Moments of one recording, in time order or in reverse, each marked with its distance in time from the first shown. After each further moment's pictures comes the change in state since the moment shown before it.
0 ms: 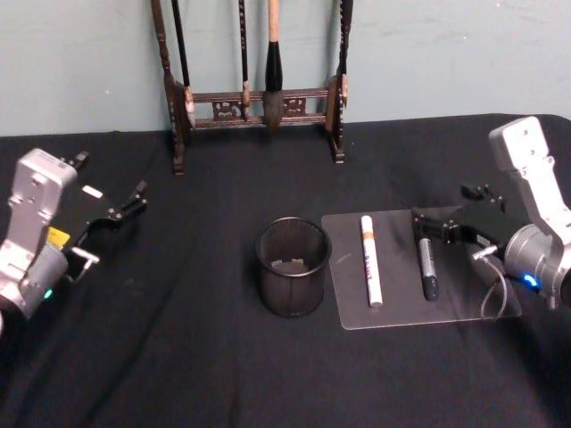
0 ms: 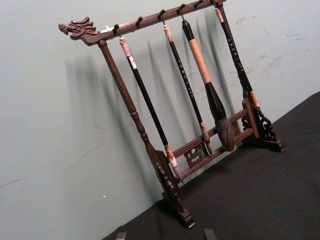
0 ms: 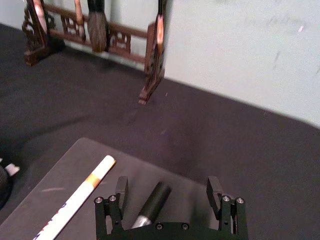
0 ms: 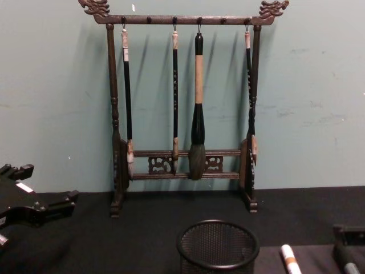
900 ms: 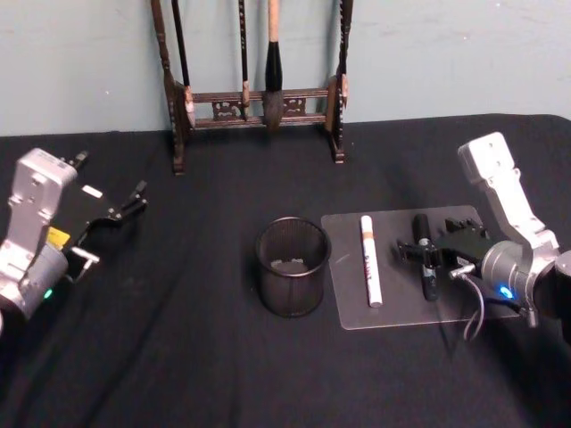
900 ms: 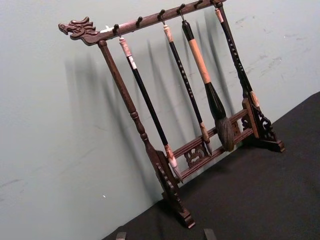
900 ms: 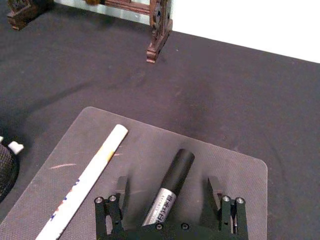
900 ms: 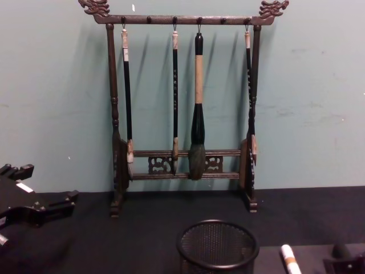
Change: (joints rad) left arm 0.000 0.000 0.000 0.000 0.000 0.000 0.000; right arm 0.005 -0.096 0.020 0.005 -0.018 0.232 -0.021
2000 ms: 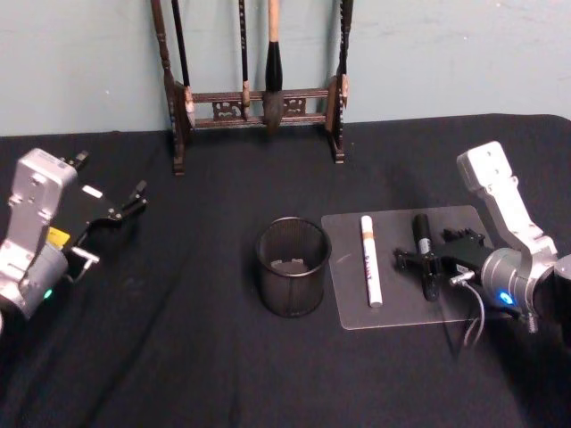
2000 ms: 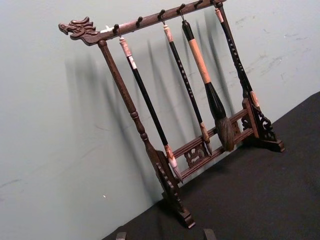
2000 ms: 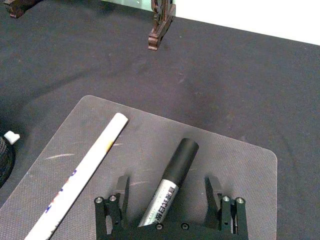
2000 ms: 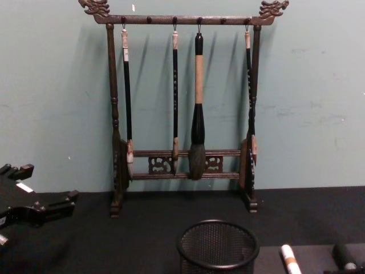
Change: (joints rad) left arm 0.000 0.000 0.000 0.000 0.000 0.000 0.000; right arm -0.007 -0.039 0.039 0.042 -0.057 0.008 0.068
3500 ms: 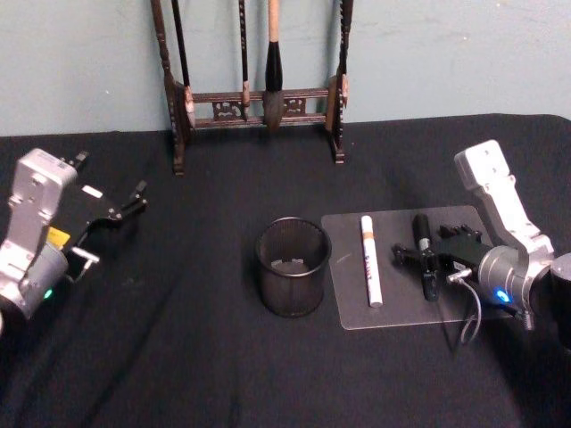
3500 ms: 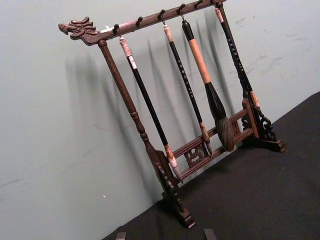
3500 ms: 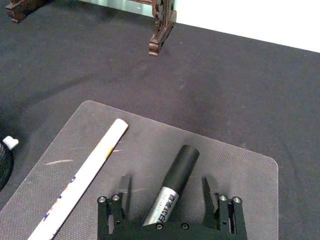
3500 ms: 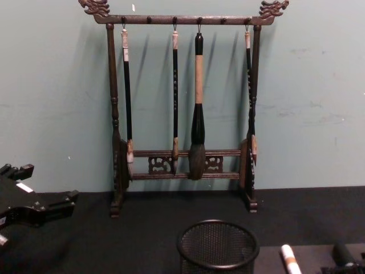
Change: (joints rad) left arm 0.000 0.000 0.000 0.000 0.000 0.000 0.000; right arm -0.001 -0.042 0.035 0.020 -0.069 -0.021 0.040
